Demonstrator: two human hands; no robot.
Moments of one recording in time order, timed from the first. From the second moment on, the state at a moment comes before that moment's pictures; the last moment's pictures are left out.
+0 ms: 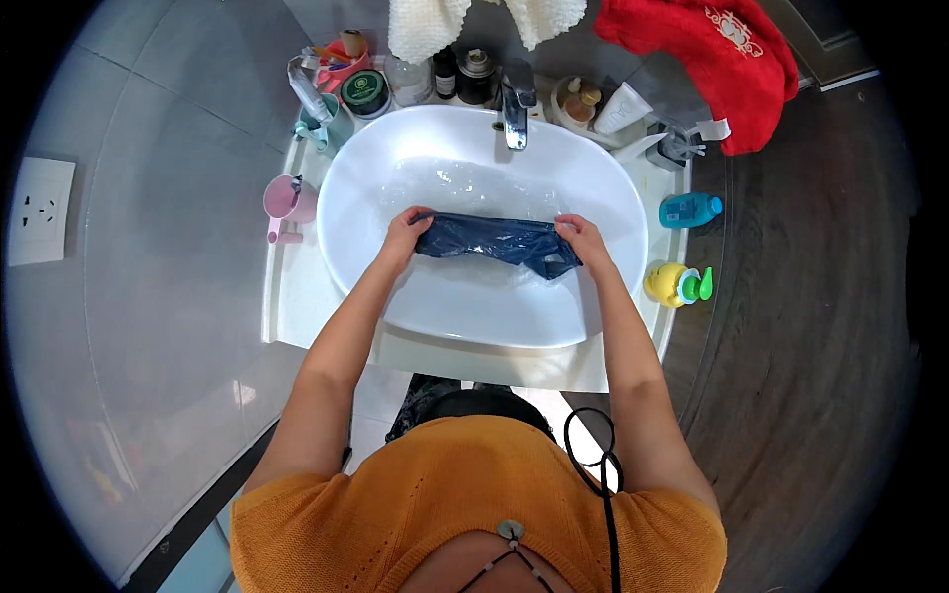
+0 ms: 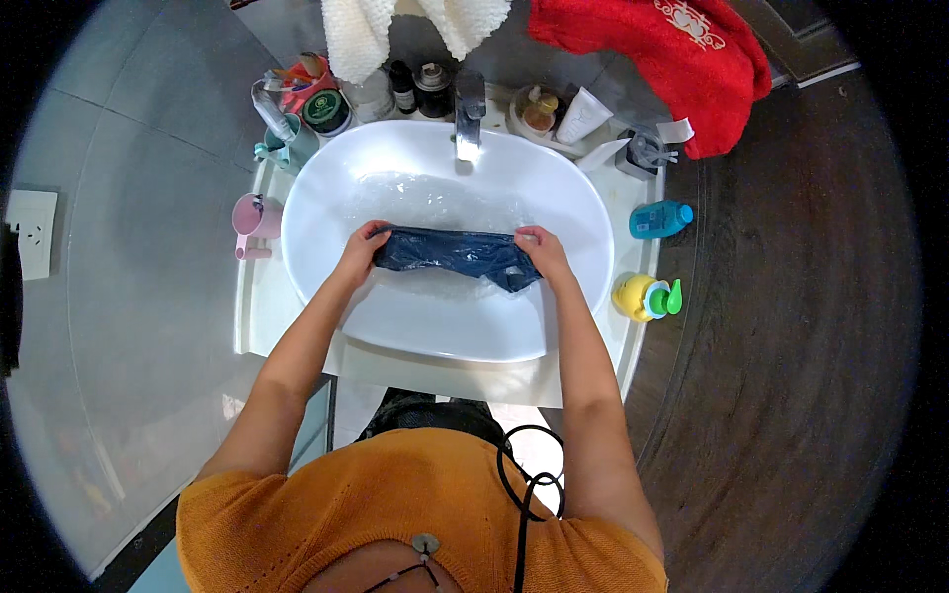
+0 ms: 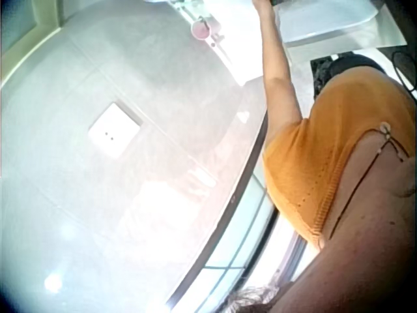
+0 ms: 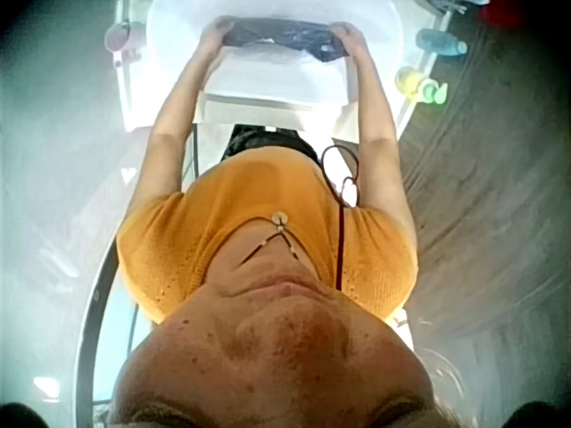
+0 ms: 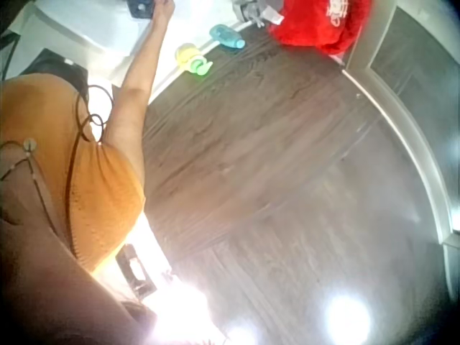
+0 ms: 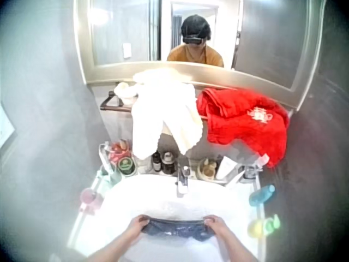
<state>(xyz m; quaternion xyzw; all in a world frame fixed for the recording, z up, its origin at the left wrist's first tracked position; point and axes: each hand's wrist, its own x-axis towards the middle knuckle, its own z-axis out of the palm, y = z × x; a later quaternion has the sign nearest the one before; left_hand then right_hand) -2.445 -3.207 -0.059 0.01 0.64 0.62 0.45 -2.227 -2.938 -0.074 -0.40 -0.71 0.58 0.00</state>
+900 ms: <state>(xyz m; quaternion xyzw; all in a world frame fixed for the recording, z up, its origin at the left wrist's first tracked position) -2.386 -3.181 -0.098 -0.22 0.27 0.73 0.59 -2.293 -3.083 -0.029 -0.24 -0.75 0.61 0.08</state>
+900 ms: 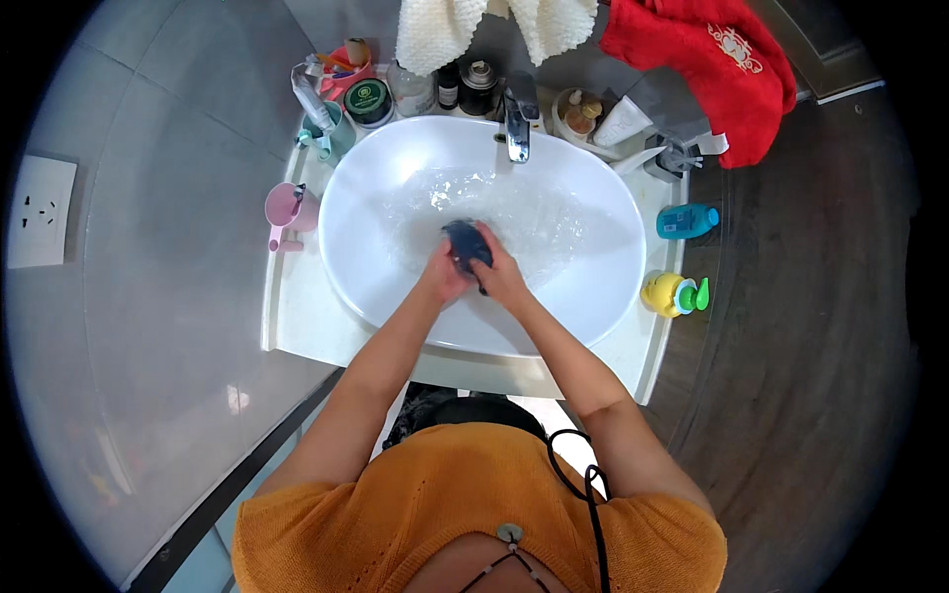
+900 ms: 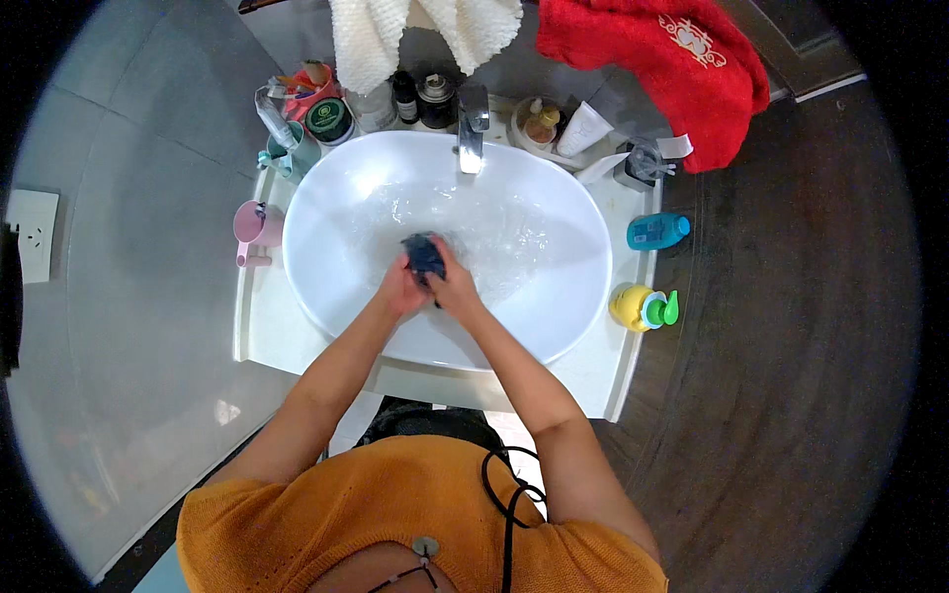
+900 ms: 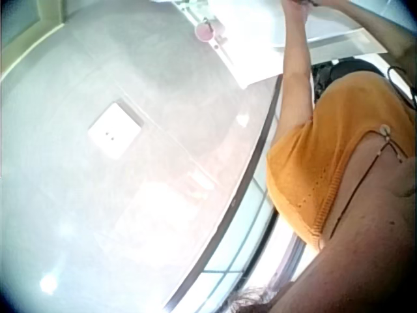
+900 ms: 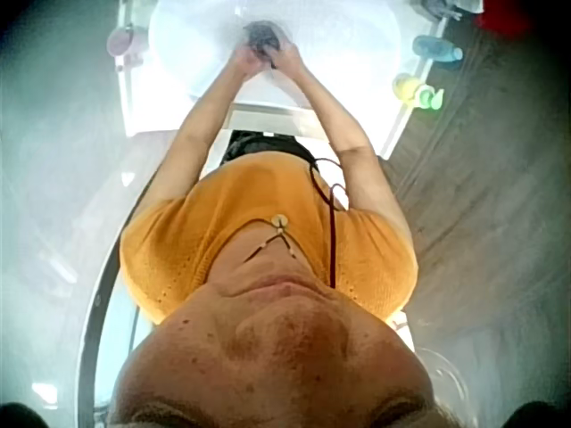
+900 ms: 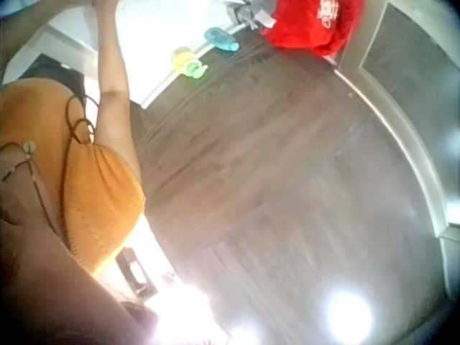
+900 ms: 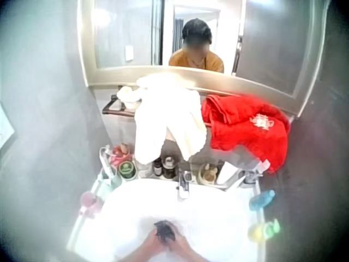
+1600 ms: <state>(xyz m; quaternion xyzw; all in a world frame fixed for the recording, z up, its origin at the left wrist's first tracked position) -2.355 -3.148 -0.039 -0.26 0.43 0.73 0.47 -2.306 -3.062 -0.009 -0.33 -0.88 0.32 0.10</state>
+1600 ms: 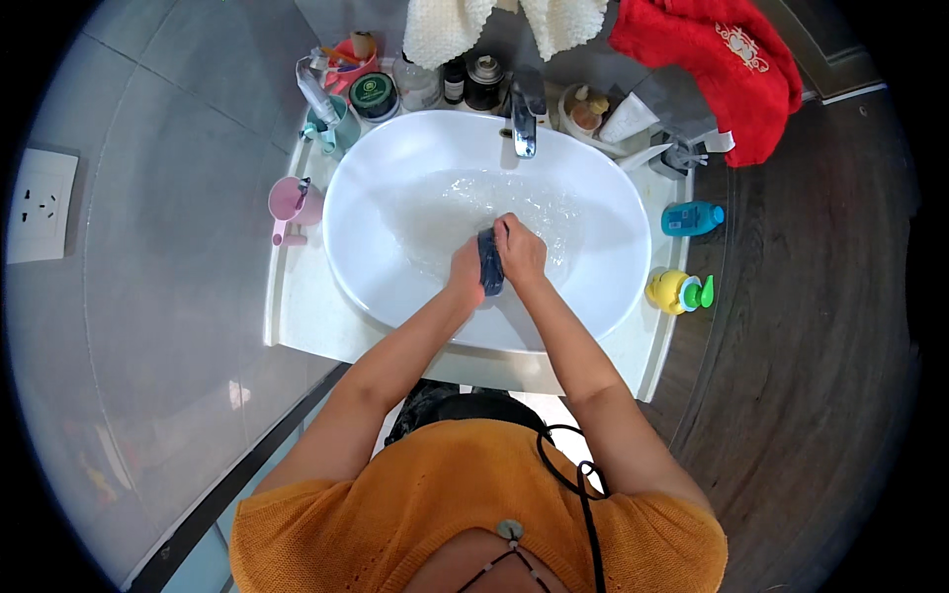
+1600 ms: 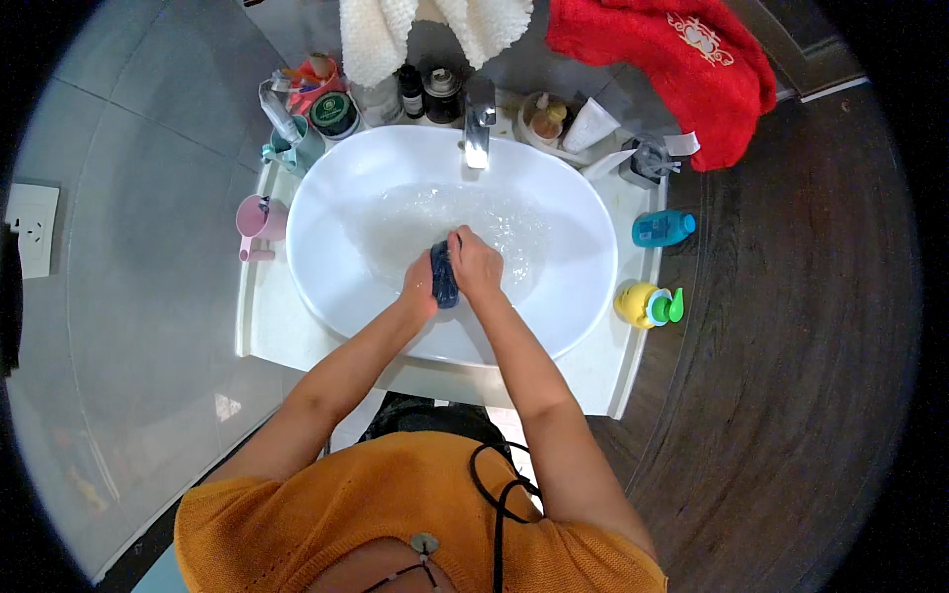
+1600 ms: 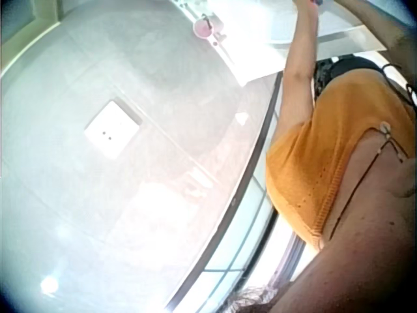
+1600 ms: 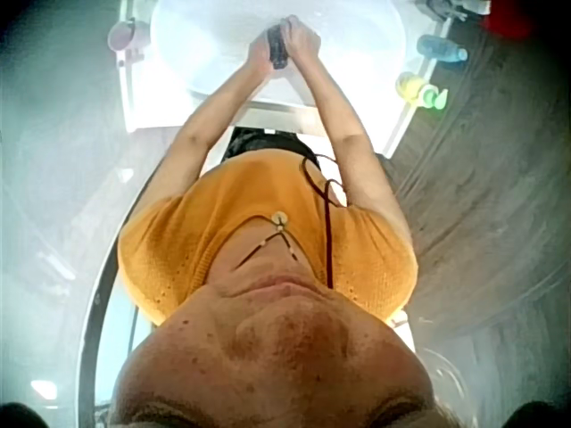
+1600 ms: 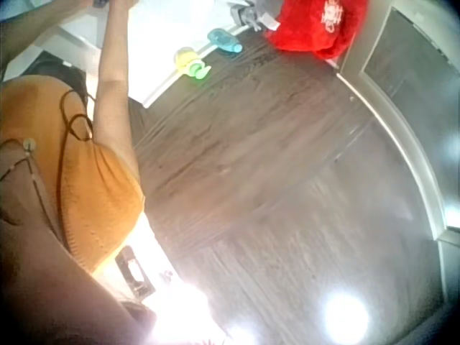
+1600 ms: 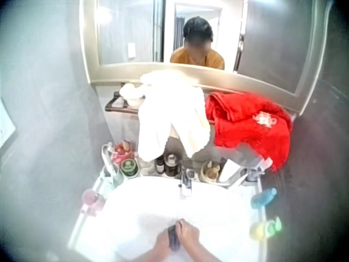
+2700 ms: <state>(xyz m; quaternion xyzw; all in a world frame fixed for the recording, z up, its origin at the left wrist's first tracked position) -2.450 -3.201 -0.036 0.31 0.76 0.48 0.32 -2.257 -2.981 -0.009 -0.25 -0.91 0.30 0.15</state>
